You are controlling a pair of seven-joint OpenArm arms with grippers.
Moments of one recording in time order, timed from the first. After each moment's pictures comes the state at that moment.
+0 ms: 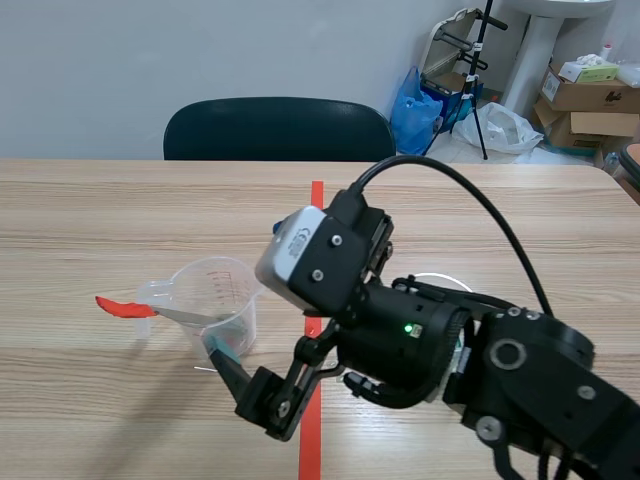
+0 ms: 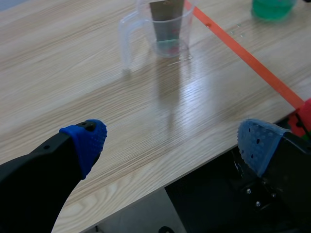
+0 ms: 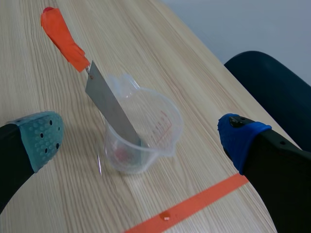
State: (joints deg) left arm 80.4 -22.4 -23.6 107.5 2.3 -21.6 -42.8; right arm -7.8 18.4 -31.4 92.3 -16.1 22.5 18.9
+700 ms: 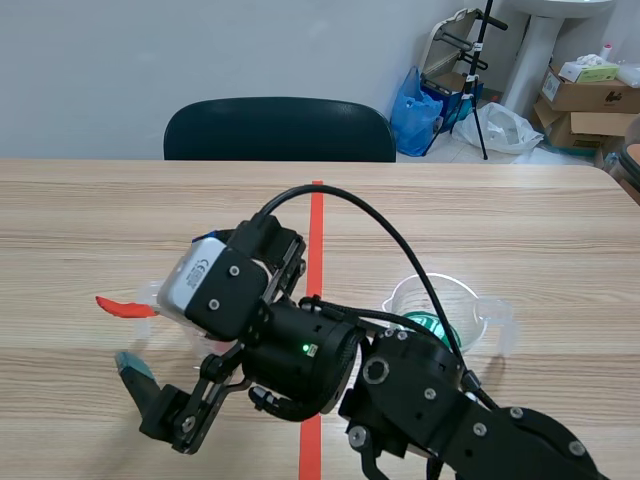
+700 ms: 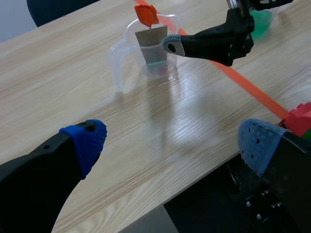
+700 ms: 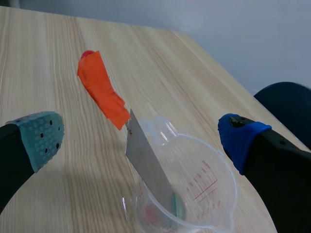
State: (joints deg) left arm 80.4 -22.4 -23.6 107.5 3.6 -21.6 -48.1; right arm 0.7 9.4 -42.5 76.5 -17.2 14.9 27.1
